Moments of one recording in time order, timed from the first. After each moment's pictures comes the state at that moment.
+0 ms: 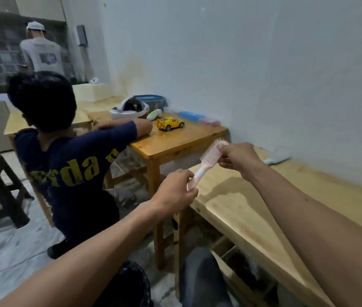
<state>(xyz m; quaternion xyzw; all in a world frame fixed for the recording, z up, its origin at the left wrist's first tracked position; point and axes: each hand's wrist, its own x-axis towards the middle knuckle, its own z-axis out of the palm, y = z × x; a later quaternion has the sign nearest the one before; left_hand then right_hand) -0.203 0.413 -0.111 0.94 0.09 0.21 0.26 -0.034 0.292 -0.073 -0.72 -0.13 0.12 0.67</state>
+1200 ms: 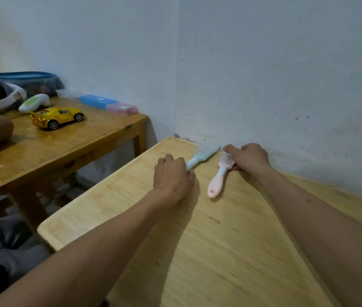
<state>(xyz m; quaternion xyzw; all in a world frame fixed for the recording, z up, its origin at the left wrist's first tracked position) 0.064 0.308 -0.147 0.97 0.06 0.17 0.18 0.163 0.119 -0.129 -0.89 0.07 -0.05 0.44</state>
